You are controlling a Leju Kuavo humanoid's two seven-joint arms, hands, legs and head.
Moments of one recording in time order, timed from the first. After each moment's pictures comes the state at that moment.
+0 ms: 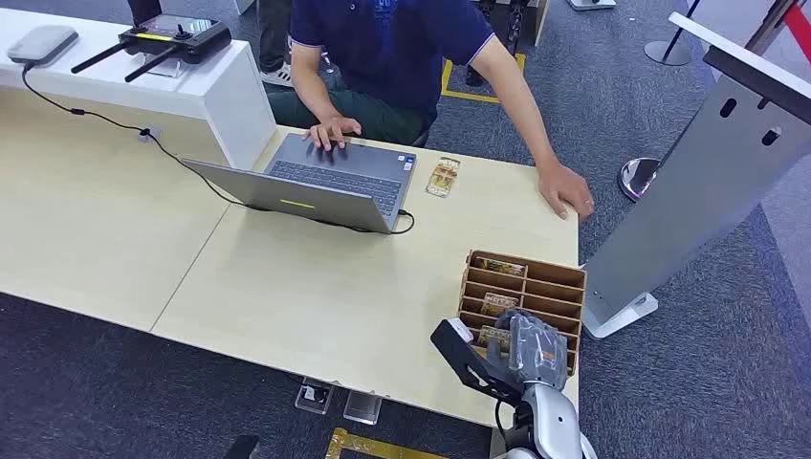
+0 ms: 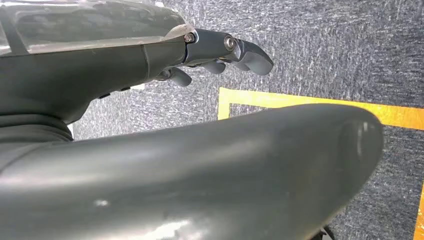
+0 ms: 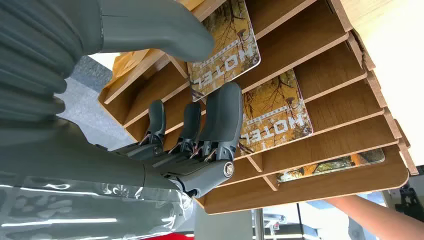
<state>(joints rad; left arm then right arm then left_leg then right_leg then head) -0.12 0.07 -1.07 -0.20 1.21 0.23 0.05 -0.21 -0.03 0.70 -1.36 1.07 0.00 0.60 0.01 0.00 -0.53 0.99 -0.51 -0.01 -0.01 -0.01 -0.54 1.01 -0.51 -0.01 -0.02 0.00</state>
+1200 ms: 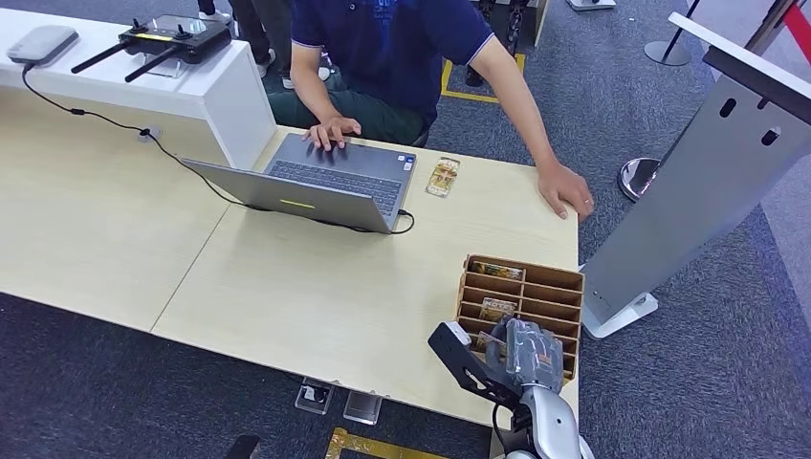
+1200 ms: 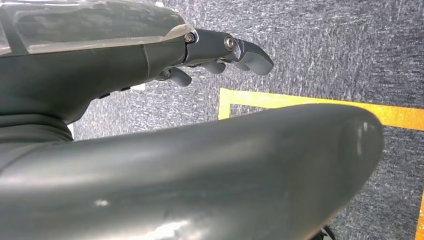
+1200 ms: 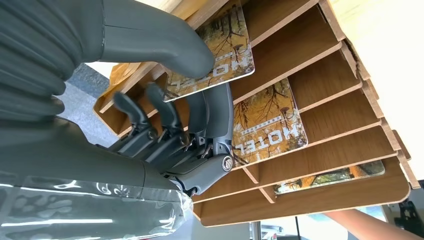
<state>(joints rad) -0.12 0.07 -1.07 -0.20 1.21 0.23 0.05 -0.21 -0.03 0.71 -1.37 1.03 0.01 0.61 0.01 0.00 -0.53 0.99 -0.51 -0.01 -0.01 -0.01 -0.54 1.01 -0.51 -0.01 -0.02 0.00</state>
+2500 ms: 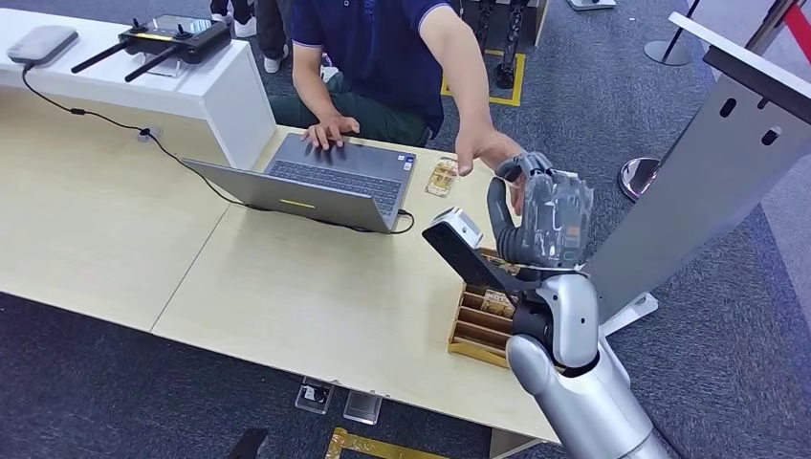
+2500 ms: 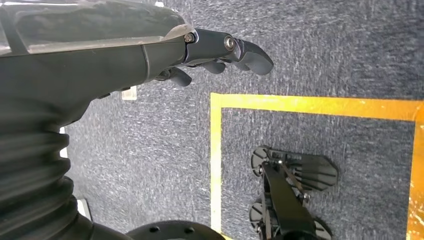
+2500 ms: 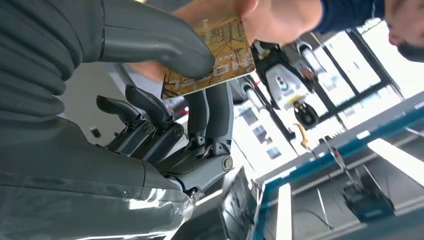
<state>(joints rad) -0.14 0.06 -1.09 -0.20 1.14 0.22 0.05 -0.65 0.07 0.73 -1.21 1.06 -0.48 0.26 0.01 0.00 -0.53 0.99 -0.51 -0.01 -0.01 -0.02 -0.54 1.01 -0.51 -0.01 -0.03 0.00</state>
